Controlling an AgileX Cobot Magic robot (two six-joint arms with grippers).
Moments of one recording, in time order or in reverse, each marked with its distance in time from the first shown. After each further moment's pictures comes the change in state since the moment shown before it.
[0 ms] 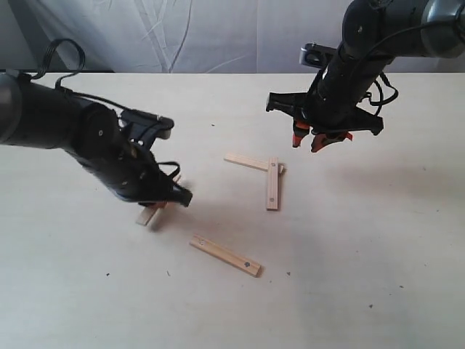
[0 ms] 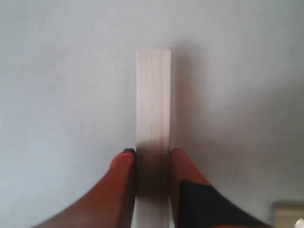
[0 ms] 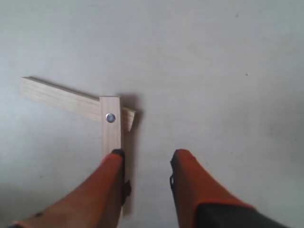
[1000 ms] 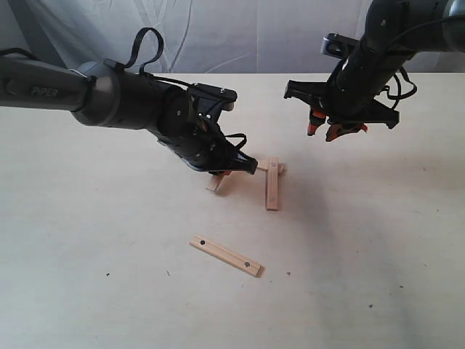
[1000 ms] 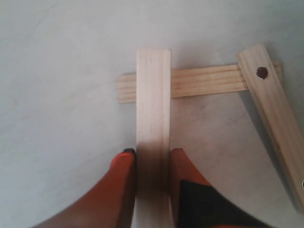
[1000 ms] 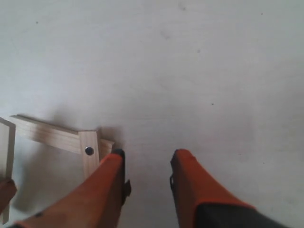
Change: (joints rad) left arm -0.109 0.241 -0.340 -0.069 -0.060 0.000; right arm -0.075 0.000 0.000 0.015 -0.045 -0.015
